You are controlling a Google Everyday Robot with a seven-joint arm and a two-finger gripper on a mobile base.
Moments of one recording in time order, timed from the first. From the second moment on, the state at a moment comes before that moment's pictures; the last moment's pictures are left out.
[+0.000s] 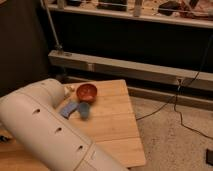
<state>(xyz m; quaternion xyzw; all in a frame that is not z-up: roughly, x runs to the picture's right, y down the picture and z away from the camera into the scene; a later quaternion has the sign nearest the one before) -0.555 0.228 0.803 -0.30 -0.05 -0.06 0.95</state>
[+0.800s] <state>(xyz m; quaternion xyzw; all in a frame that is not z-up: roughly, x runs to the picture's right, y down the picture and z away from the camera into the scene) -0.597 0.153 0.691 -0.35 -0.22 0.08 0.91</state>
